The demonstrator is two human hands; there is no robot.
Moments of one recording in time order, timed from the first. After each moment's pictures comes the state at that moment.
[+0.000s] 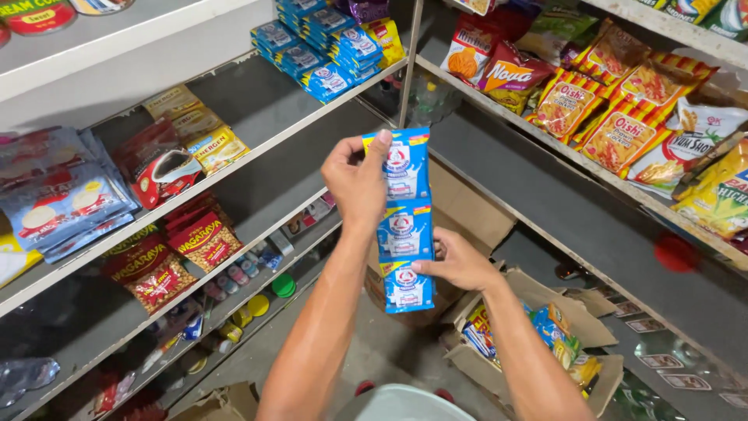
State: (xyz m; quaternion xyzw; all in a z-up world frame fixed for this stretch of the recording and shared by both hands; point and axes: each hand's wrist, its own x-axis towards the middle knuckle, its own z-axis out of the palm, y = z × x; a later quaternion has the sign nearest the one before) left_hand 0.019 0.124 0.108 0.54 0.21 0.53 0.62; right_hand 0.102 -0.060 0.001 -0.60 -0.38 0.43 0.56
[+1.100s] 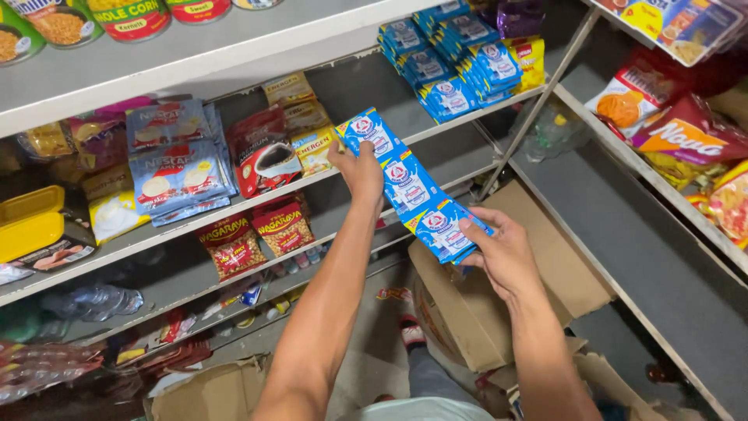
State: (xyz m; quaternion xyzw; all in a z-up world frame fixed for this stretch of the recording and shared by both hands) left_hand 0.038 0.361 -0.015 0.37 0.35 0.61 0.60; right_hand 0.118 0.102 0.050 -0.60 -0.23 0.41 0.65
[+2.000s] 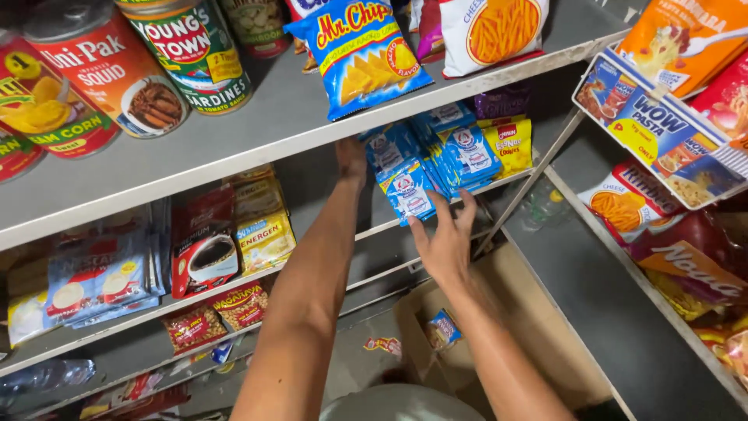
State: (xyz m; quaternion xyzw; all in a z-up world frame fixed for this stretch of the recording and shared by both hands) left_hand 0.250 0.639 -0.126 0.53 0.28 0.60 0.53; right_hand 0.269 0.289 0.011 -0.69 -0.49 -0.04 0.53
